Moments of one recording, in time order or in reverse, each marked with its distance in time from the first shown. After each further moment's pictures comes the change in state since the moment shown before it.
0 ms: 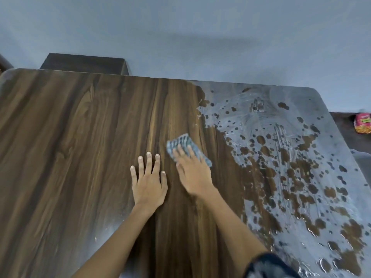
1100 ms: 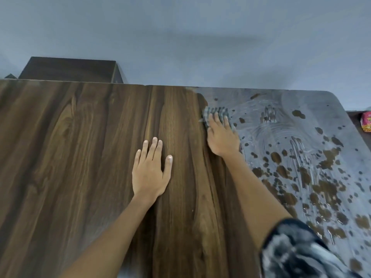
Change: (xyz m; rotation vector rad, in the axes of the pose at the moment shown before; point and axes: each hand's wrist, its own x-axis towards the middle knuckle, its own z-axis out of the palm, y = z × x) left_hand 0.116 0.008 0.005 -0.112 0.146 0.131; right_hand 0.139 0.098 -0.050 -0.036 0.075 0.325
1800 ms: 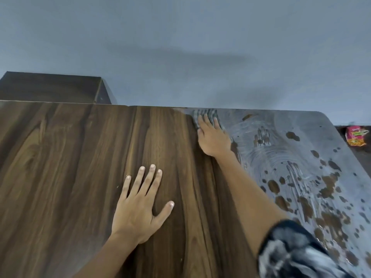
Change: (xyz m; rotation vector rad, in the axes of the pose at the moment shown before) left_hand 0.009 0.001 0.001 0.178 -0.165 0.234; right_hand 0.085 0.013 -0.009 -0.018 0.055 -0.064
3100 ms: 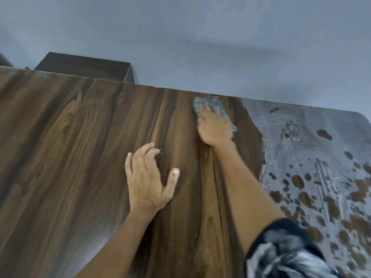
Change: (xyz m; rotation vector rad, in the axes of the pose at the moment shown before) left_hand -0.008 0.004 -0.004 -0.253 0.625 -0.226; right_hand -0.016 -0.066 0.012 0.051 0.055 -0.128
